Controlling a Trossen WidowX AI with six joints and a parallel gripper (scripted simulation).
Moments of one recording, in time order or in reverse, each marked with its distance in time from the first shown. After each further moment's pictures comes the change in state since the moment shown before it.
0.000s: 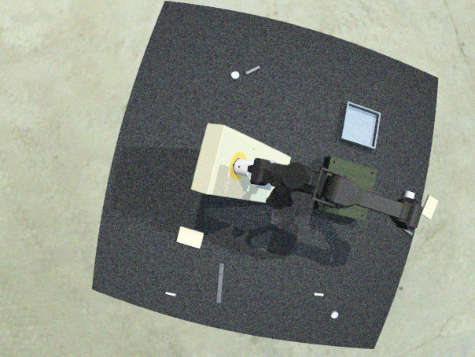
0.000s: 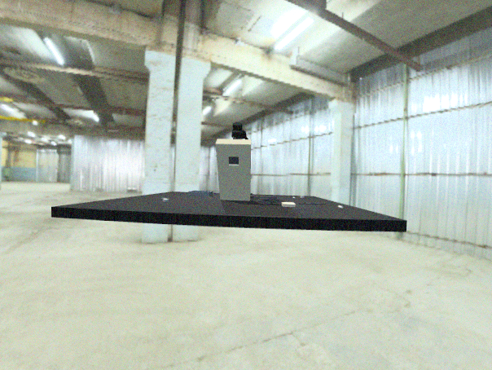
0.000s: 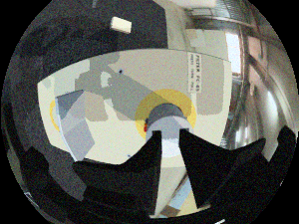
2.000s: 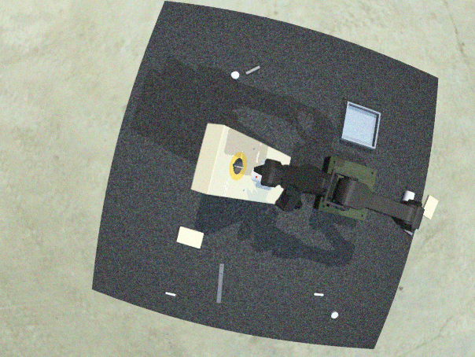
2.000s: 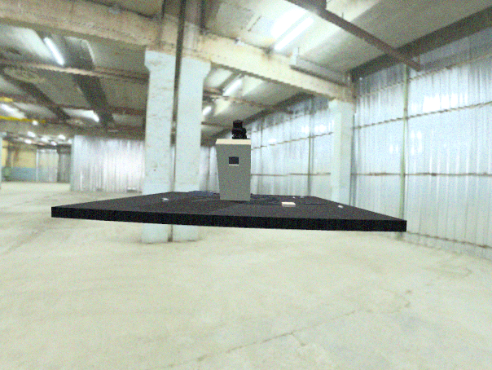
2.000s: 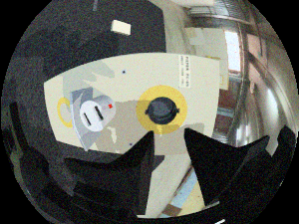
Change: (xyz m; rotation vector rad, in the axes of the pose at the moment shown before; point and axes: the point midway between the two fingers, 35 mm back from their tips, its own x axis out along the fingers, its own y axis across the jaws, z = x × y) arm -0.030 -0.003 -0.002 0.017 0.010 0.000
